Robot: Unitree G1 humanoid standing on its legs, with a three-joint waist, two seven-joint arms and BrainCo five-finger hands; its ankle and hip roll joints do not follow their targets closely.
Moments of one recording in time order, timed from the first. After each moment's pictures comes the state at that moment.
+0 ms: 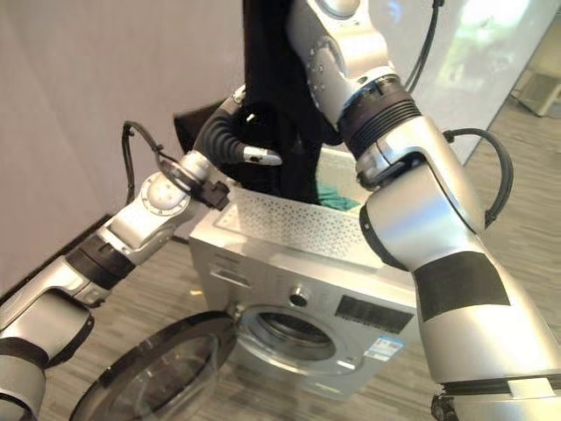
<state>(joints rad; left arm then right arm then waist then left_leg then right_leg) -1.00 0.64 -0.74 0.30 -0.62 -0.28 0.08 -1.75 -0.31 0.64 0.96 1.01 -0.28 -0.28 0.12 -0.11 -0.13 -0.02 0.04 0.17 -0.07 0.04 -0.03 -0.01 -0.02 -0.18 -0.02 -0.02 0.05</state>
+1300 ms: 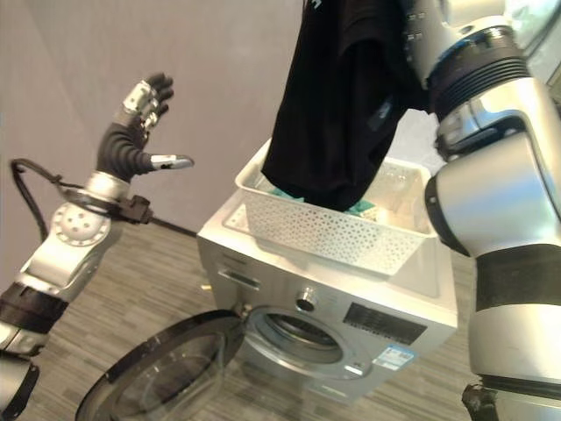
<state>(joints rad) -0.67 0.85 -0.45 0.22 -0.54 -0.24 0.14 -1.83 -0.50 0.66 1.05 0.96 -0.28 -0.30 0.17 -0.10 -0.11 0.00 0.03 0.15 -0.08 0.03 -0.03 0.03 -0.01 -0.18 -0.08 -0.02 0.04</state>
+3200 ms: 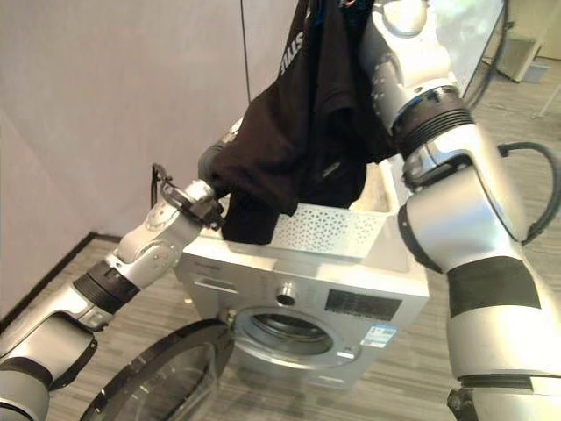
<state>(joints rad) -0.83 0.62 -0.70 0.16 -1.18 -0.22 -0.10 -1.68 -0.44 0.64 1.08 0.91 -0.22 -0.22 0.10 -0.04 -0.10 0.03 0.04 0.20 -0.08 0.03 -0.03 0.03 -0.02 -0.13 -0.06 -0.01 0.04</state>
